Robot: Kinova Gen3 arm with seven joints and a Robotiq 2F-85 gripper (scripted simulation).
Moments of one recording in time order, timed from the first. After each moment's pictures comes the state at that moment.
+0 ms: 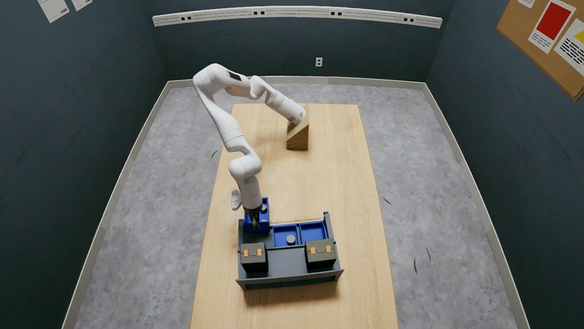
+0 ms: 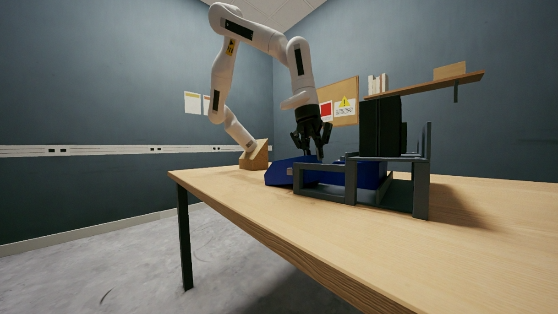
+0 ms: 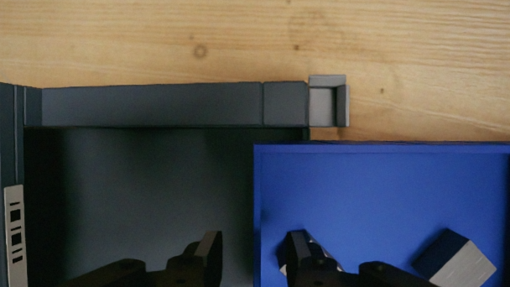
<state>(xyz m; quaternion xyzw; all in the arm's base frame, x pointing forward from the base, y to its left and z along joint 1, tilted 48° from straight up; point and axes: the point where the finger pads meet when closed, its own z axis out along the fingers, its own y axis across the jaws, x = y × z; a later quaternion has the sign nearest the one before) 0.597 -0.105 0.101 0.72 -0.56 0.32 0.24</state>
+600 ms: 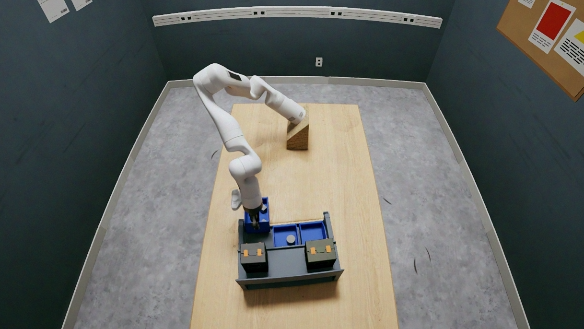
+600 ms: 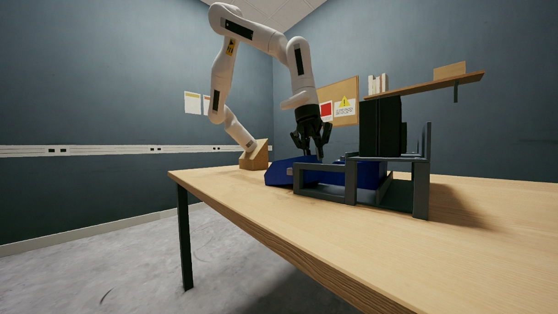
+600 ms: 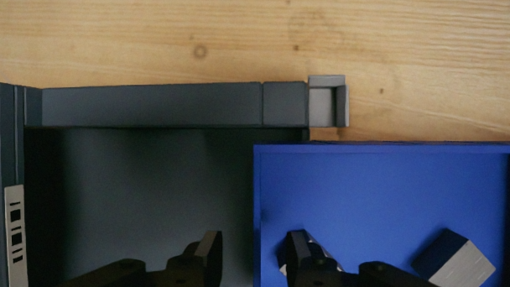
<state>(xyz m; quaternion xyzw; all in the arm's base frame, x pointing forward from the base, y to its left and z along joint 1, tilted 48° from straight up) 0.597 -0.105 0.101 0.72 -0.56 0.32 0.24</state>
